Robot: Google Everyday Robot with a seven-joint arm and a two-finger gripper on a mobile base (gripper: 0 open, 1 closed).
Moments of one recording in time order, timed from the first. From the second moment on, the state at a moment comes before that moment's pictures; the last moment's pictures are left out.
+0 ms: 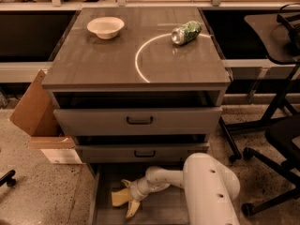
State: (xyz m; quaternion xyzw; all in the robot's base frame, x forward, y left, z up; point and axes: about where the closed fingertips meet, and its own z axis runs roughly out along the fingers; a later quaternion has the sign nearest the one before) arm 0.515 0.126 0.124 -0.72 0.58 0.29 0.26
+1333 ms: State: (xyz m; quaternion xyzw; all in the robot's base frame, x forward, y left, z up) arm 0.527 0.106 0.161 -0.73 0.57 0.26 0.29
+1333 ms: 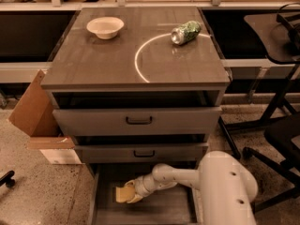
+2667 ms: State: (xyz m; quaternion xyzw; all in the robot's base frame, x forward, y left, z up) arm 0.476 -0.024 0.412 -0.74 0.46 0.31 0.38
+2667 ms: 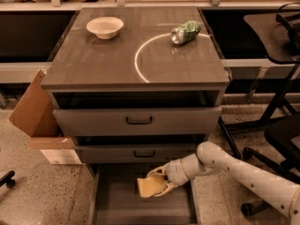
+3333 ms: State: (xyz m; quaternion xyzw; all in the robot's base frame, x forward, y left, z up) arm 0.463 -0.021 0.426 -0.75 0.44 0.33 0.36
